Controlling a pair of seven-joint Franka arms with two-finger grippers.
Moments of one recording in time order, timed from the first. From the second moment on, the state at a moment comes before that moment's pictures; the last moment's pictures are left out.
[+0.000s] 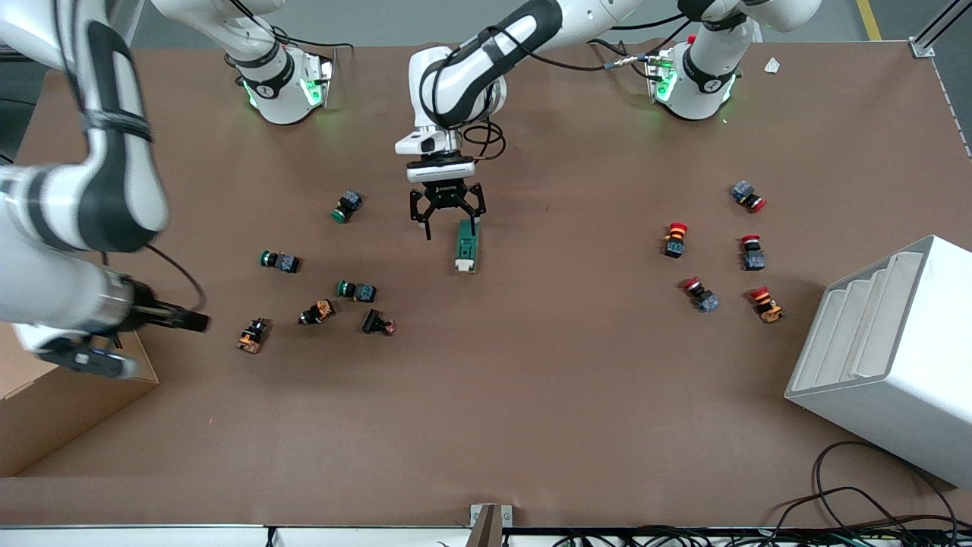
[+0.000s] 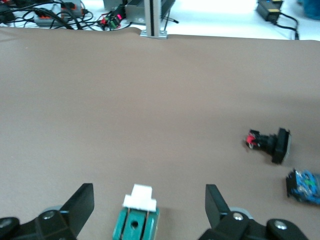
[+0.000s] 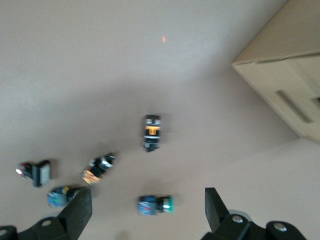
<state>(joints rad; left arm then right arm) -0.80 0.70 -0.42 -1.61 1.34 2.08 -2.06 0.07 0.39 -0.12 -1.43 0.03 1.72 0.14</state>
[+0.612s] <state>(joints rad) -0.52 0.45 -0.41 -1.58 0.79 2.05 -1.50 -0.02 0.33 -0.11 -1.42 0.00 1.65 -0.01</state>
